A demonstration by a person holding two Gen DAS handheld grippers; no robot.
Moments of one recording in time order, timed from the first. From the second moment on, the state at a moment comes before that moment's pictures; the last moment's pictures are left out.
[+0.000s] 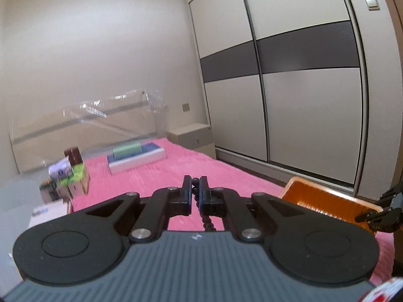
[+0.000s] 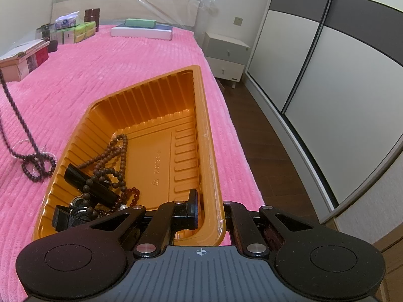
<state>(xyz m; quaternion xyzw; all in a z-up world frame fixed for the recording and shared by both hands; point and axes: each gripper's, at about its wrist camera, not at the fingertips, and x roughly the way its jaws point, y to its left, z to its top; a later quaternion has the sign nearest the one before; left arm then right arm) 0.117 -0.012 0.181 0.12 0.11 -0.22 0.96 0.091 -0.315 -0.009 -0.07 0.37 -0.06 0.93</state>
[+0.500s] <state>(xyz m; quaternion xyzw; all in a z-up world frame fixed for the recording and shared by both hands) 0.127 -0.033 0.258 0.16 0.03 -0.24 0.96 0.091 -0.315 -0.008 -0.07 0.37 -0.06 0.93</state>
